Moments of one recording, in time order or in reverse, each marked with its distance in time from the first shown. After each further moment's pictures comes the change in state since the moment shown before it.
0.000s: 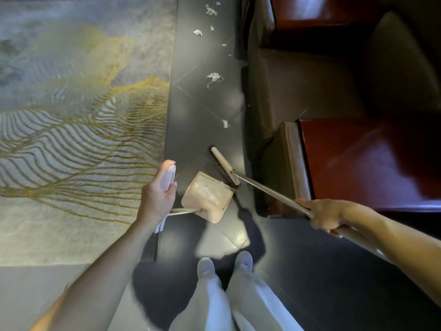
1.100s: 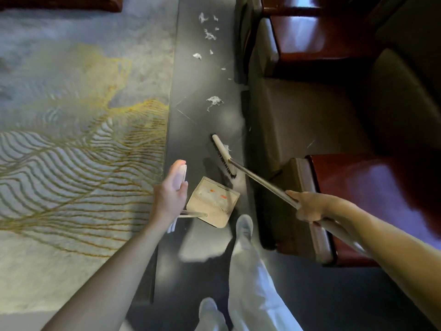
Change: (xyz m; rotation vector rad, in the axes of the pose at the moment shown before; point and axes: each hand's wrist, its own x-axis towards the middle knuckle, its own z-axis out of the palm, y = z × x) left_hand 0.139 -0.009 0.013 -0.105 0.001 0.043; right_hand 0.071 -0.071 -0.118 0.099 0.134 0.000
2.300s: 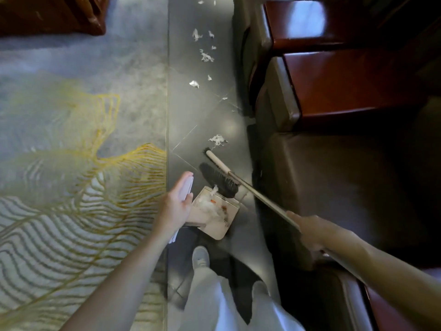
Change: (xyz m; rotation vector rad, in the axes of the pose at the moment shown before) left_hand 0.414 -0.020 0.052 -0.026 -0.176 0.008; right_hand 0.194 -0.108 -0.287 -0.007 0.022 0.024
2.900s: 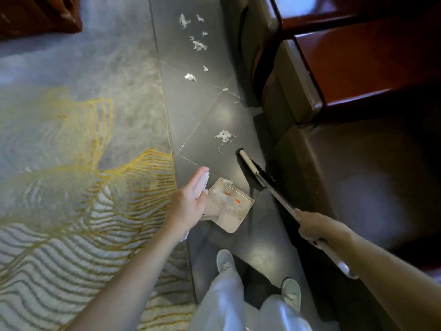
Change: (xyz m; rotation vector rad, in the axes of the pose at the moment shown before) left_hand 0.090 -0.053 -0.046 -0.068 -0.150 0.111; right_hand 0.076 -0.102 -0.014 0.174 -0.125 0.118
